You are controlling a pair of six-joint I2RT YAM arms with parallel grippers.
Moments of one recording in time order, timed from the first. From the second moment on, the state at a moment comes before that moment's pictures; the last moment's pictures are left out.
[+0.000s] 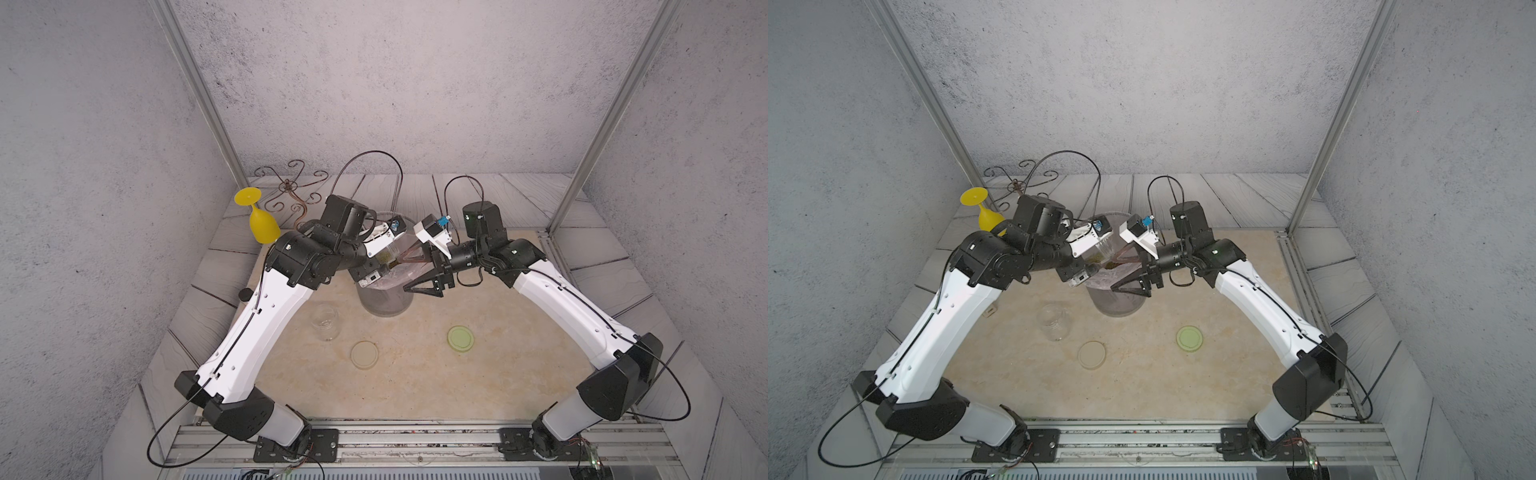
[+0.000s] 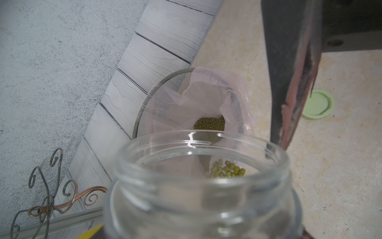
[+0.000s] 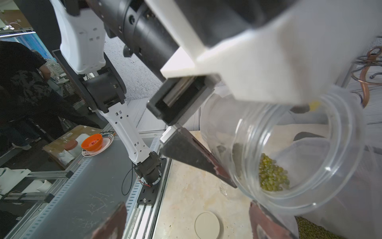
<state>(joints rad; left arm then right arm) -0.63 1.49 1.95 -1.17 -0.07 0.58 0.59 1.58 1.66 -0.57 -1.12 -0.29</state>
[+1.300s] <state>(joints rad) -0.63 1.49 1.95 -1.16 0.01 0.57 0.59 1.72 1.97 -0.70 -1.05 -0.37</state>
